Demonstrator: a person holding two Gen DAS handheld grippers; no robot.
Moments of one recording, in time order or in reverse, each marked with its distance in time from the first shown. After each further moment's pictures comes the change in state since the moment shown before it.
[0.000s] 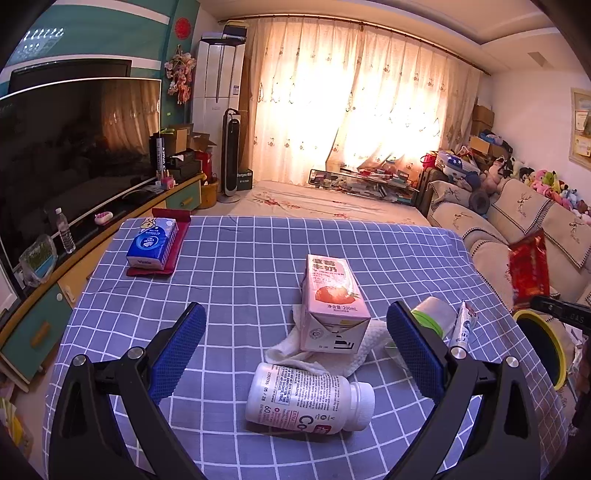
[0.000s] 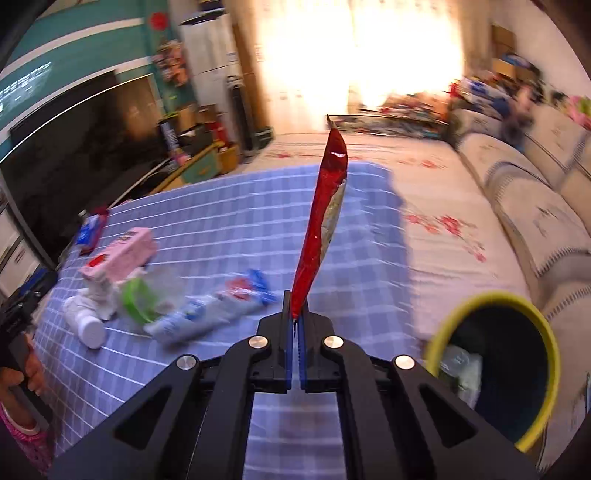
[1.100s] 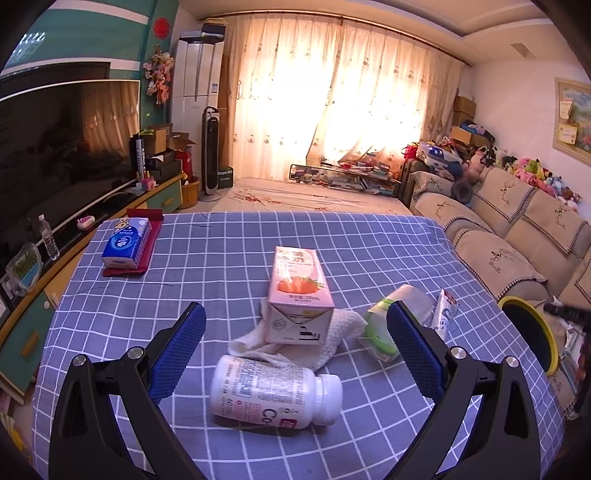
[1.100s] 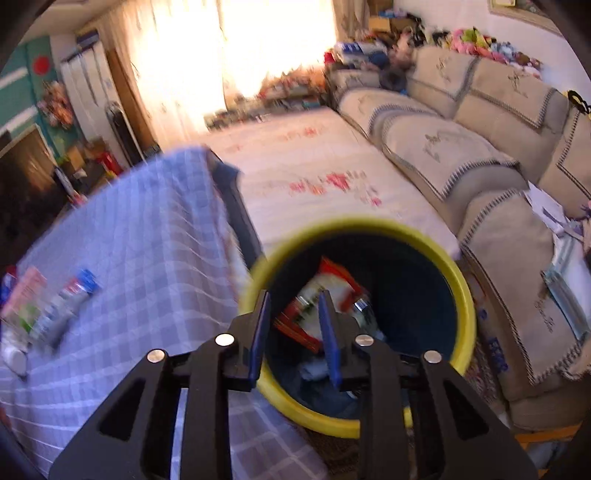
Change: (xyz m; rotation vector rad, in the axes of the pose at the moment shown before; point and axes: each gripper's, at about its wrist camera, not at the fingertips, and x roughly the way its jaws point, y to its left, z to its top) left arm 0.001 -0.020 -0.005 0.055 0.021 -0.068; right arm -0.023 -0.108 -0.036 0.263 -0.041 -0.234
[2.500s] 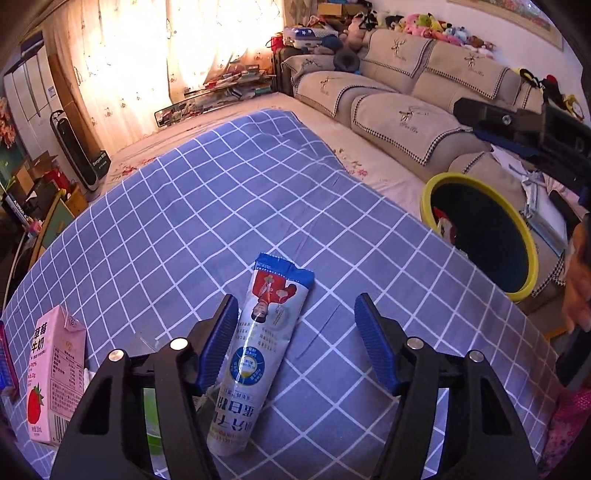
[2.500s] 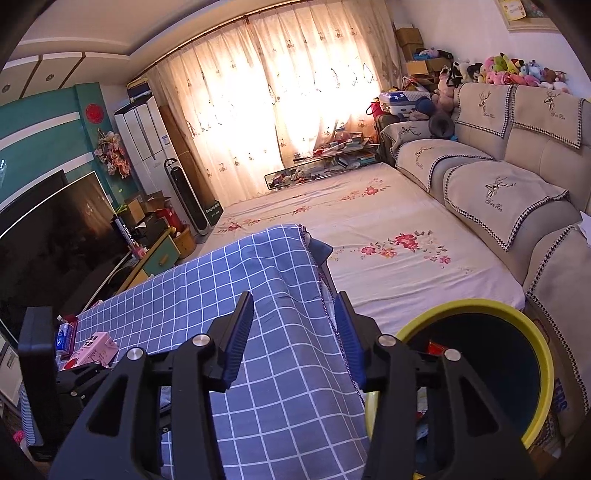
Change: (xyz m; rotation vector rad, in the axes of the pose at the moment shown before) left arm 0.123 -0.197 0.009 0.474 0.398 -0.296; right arm -0.006 0.054 0.040 0.019 -0.185 0.213
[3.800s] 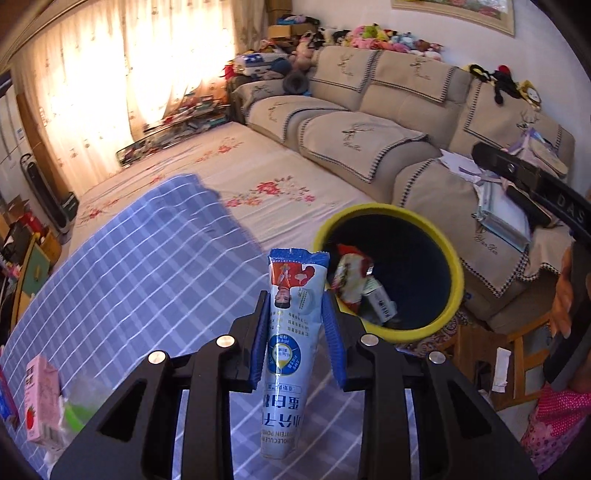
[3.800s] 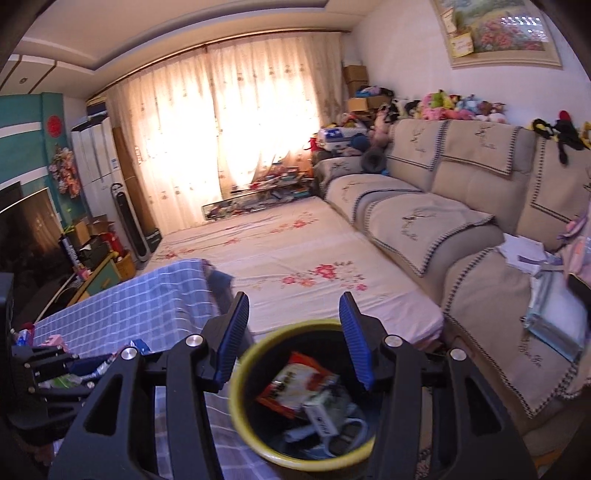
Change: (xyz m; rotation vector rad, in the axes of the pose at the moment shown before) left arm -0.057 -0.125 0.039 0.120 -0.106 -0.114; right arm -0.127 -0.109 -0.006 0.005 -0.136 -0.294
